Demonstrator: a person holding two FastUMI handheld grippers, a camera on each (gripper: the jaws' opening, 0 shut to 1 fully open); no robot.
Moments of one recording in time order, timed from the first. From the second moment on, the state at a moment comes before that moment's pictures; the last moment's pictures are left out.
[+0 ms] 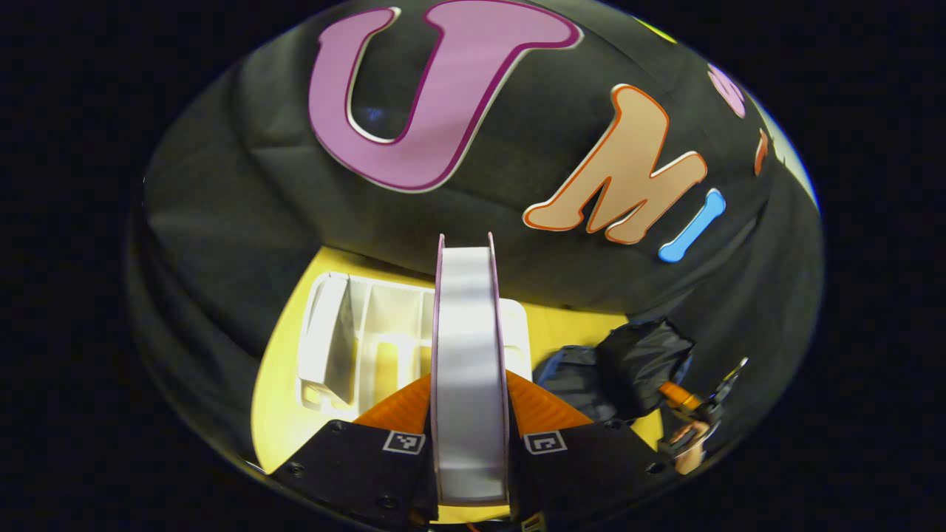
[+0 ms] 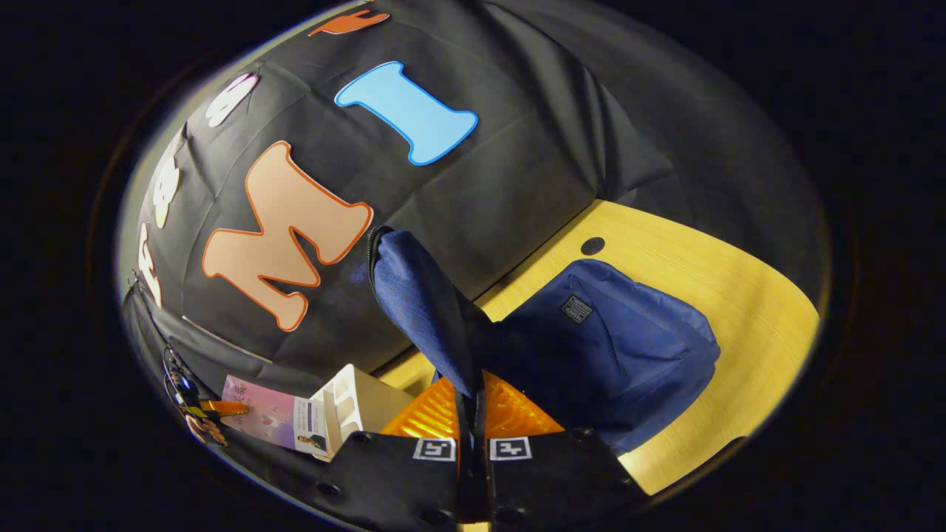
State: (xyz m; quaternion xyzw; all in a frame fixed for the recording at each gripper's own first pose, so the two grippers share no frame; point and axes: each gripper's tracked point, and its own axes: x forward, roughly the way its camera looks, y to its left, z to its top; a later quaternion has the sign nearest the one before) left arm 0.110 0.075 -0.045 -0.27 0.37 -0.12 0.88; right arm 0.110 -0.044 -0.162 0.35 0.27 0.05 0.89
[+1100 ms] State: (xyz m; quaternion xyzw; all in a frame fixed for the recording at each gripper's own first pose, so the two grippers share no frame) left arm 0.126 -0.153 -0.117 -0.47 0.41 -0.21 0.75; right arm 0.109 -0.044 -0.162 0.38 0.27 0.05 0.89
